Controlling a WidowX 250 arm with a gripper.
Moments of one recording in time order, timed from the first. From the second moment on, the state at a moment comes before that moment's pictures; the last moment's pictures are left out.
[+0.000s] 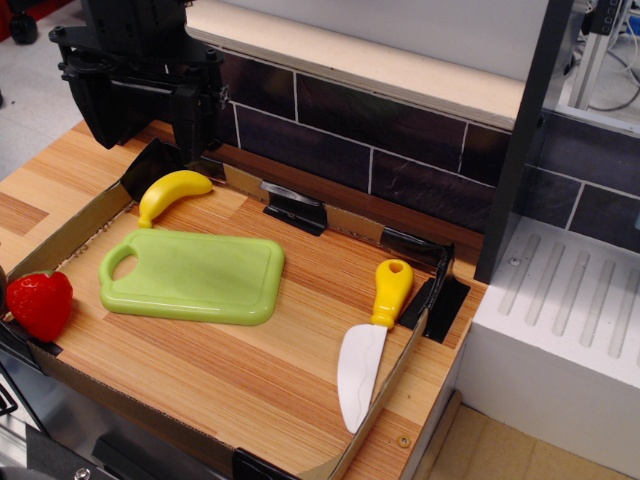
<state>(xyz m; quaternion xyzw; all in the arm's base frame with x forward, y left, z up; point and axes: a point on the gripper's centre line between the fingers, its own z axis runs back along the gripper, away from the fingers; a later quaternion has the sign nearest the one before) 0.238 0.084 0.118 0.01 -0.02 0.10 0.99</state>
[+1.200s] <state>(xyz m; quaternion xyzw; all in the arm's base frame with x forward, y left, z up) 0.262 -0.026 0.052 -0.07 0.02 0.03 1.00</state>
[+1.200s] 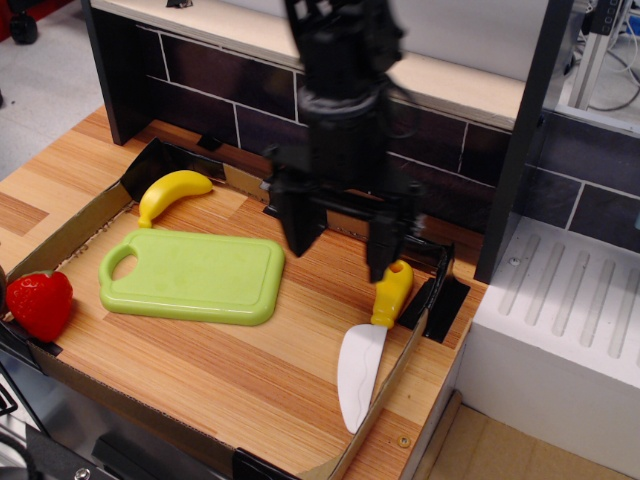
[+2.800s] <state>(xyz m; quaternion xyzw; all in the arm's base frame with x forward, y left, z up) 0.285 -0.057 0.004 -0.05 0.00 0.10 0.99</state>
